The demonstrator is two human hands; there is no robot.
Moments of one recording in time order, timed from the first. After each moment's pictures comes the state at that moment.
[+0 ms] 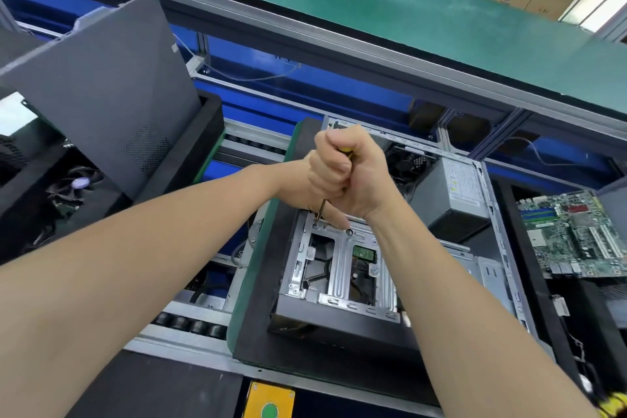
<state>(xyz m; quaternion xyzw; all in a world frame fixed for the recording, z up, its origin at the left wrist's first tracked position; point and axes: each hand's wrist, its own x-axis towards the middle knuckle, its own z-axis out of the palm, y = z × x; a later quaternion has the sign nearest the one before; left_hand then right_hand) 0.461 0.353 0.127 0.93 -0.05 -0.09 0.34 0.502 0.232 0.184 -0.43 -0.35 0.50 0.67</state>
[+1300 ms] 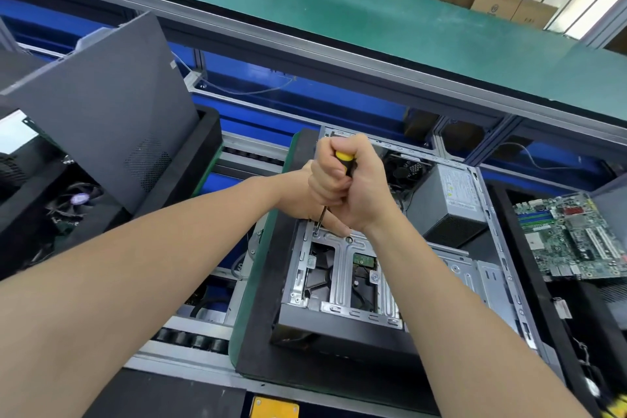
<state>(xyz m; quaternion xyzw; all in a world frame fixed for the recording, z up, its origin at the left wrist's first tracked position) 0.457 0.347 0.132 0.92 -0.06 -0.05 0.39 0.495 0.227 0.183 -0.44 -0.33 0.46 0.70</state>
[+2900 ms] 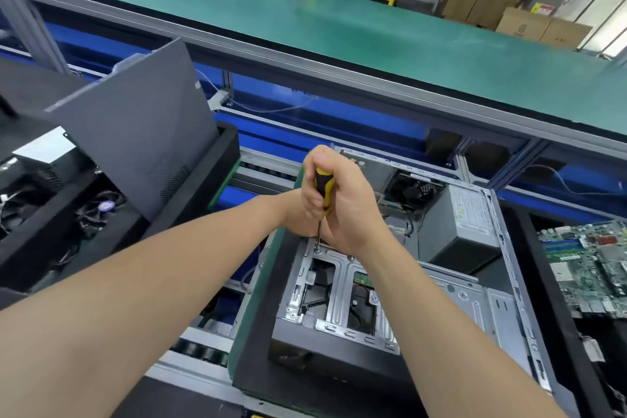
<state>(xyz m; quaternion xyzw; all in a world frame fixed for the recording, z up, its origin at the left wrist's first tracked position) 0.458 0.351 0.127 0.98 -0.03 -0.13 0.11 0.486 0.234 0.180 -0.51 -0.35 0.39 0.69</state>
